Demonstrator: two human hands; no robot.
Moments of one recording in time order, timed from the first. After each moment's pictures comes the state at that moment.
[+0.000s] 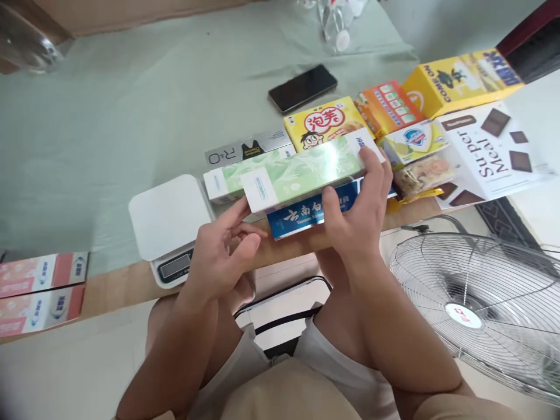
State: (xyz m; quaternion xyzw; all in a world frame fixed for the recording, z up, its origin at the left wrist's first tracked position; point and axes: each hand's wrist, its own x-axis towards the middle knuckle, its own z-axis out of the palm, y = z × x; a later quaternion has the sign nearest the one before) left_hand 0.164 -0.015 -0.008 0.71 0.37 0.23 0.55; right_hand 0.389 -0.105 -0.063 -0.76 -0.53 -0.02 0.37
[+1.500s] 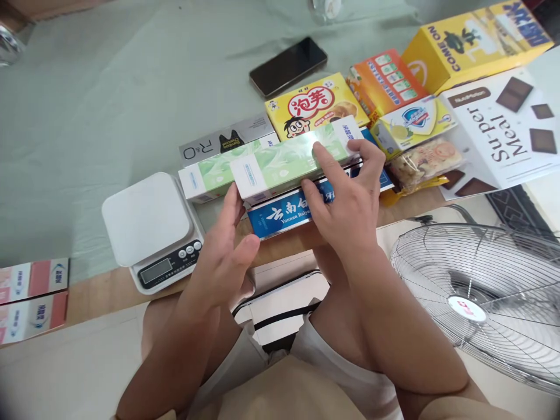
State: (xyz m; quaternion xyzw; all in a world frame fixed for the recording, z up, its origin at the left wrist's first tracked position) left_hand 0.194 -0.028 -0.029 0.72 0.35 0.19 0.56; right_hand 0.392 -0.095 -0.052 -0.81 -0.49 -0.06 0.32
